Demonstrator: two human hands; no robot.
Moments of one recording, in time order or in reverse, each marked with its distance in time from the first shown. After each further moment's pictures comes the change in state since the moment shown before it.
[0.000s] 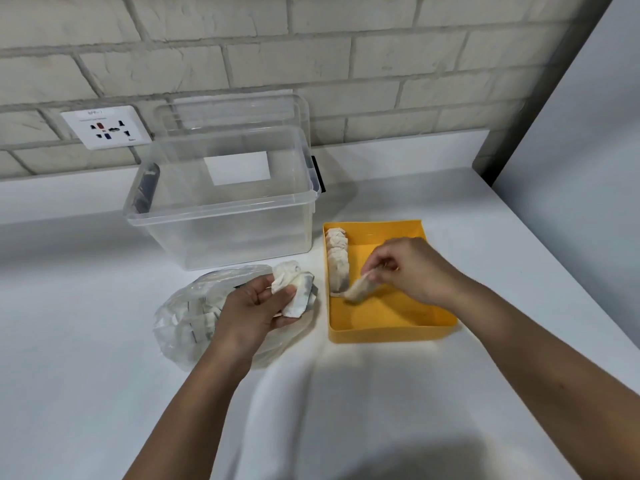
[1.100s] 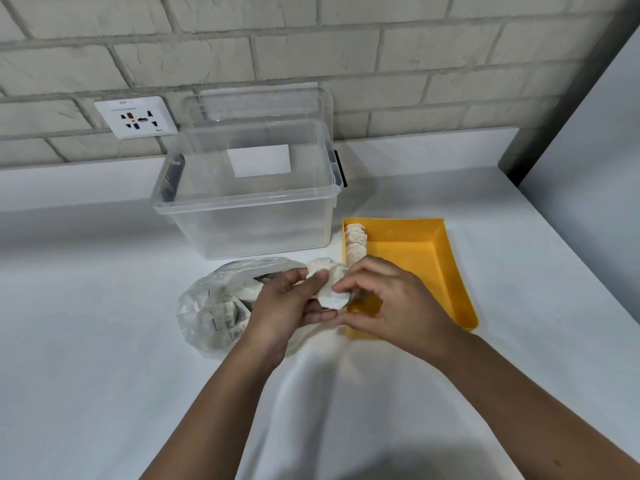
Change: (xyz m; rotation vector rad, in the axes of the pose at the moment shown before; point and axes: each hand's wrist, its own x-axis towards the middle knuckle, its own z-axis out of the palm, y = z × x) left_hand -0.007 0.007 0.018 -0.051 -0.035 -0.056; right_hand -0.030 -0.041 0.052 0.143 0.231 -0.429
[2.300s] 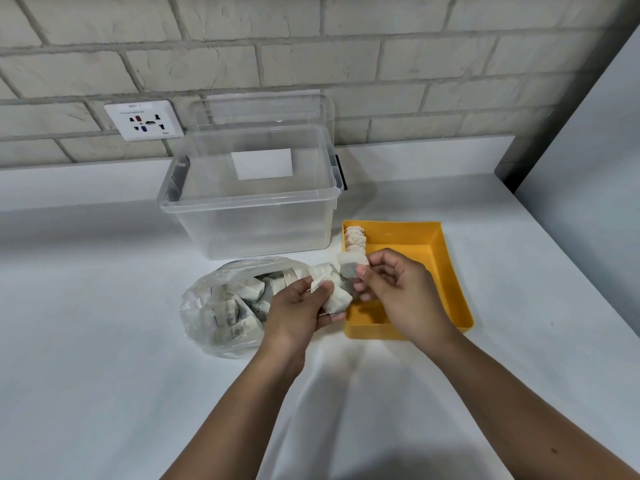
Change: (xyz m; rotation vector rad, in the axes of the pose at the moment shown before) left_hand -0.009 -0.014 0.019 -0.106 0.114 0.015; right_hand 0.003 0.001 0.005 0.496 0.258 0.517
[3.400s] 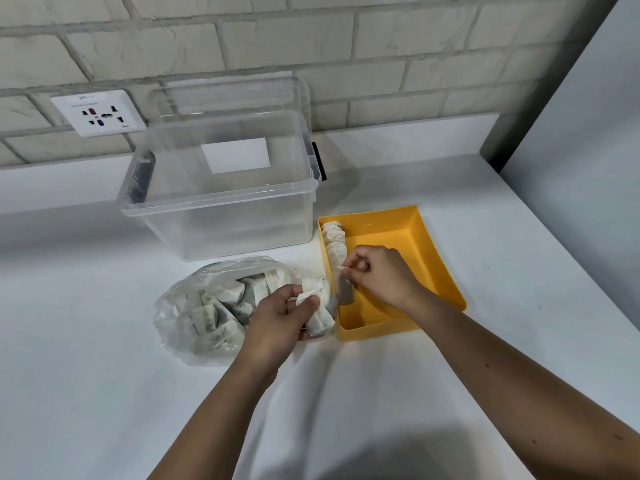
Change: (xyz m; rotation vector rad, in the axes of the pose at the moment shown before) left_hand 0.020 -0.023 -0.017 0.314 -0.038 0.021; right_hand 0.063 0.064 -0.008 -0.557 -0.154 0.025
